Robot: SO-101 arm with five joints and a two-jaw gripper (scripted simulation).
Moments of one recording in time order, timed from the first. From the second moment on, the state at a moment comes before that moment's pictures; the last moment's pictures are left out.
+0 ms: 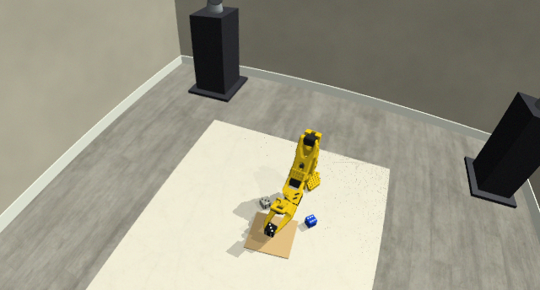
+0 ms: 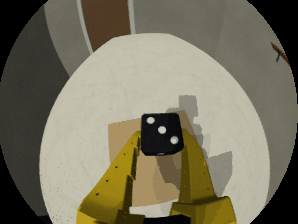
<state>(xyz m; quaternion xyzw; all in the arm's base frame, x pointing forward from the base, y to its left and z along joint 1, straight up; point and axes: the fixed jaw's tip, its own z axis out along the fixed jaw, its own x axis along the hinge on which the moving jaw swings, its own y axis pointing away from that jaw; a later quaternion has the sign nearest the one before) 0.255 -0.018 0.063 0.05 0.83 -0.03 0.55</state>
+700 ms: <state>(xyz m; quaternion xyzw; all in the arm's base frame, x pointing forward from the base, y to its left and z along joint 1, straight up) 0.256 -0.020 0.064 0.05 0.83 -0.03 0.56</state>
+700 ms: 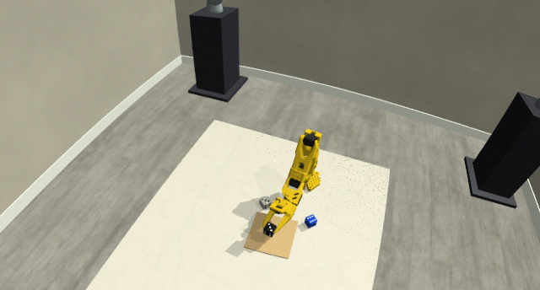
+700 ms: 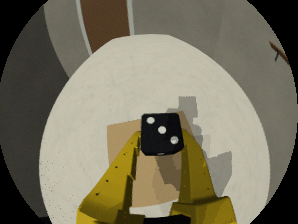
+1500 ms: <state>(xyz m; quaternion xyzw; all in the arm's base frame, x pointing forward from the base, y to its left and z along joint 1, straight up) 0.256 -0.020 0.058 0.05 0.83 -0.03 0.56</state>
